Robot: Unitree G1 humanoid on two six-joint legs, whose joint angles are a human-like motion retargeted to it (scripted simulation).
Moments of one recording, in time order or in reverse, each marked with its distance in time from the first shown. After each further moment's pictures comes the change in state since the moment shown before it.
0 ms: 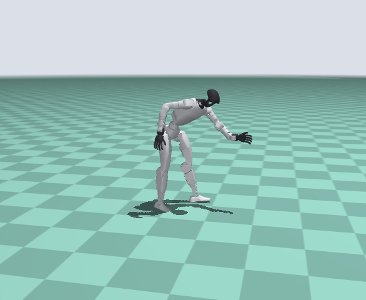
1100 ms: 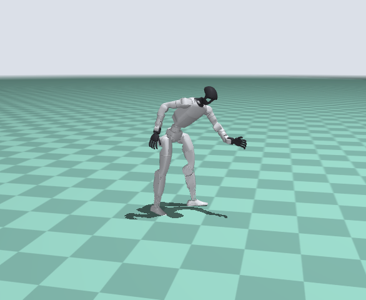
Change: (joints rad) left arm 0.354 -0.026 0.113 -0.072 0.138 -0.014 -0.008; right arm 0.077 0.037 0.008 0.122 -0.141 0.051 0.072; waist -0.050 -0.061 -0.135; left_leg 0.075 -0.074 0.137 0.106 -0.119 0.046; right_leg 0.091 -0.124 0.112 -0.086 0.027 0.022
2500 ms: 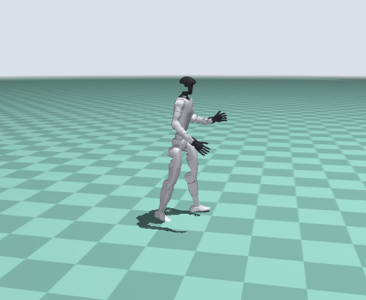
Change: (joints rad) left arm 0.949 -0.288 0.353 -0.903 0.318 0.154 -0.288; right arm -0.301 0.152 -0.155 0.105 0.086 -0.035 -0.029; waist 0.366 0.159 -0.264; left_leg 0.467 -0.050 -0.214 -0.084 -0.024 -0.033; right_leg 0.530 0.015 -0.250 0.154 -0.205 0.062
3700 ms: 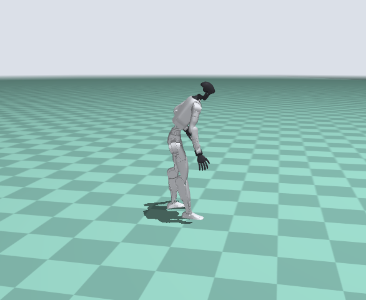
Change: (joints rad) left arm 0.380 -0.082 0.143 0.327 -0.331 0.038 -0.062; right arm -0.346 0.029 0.024 0.462 -0.037 0.155 -0.187; waist -0.090 0.103 0.332; left_leg -0.067 -0.223 -0.383 -0.022 -0.136 -0.081; right_leg -0.544 -0.040 0.047 -0.194 0.444 0.007
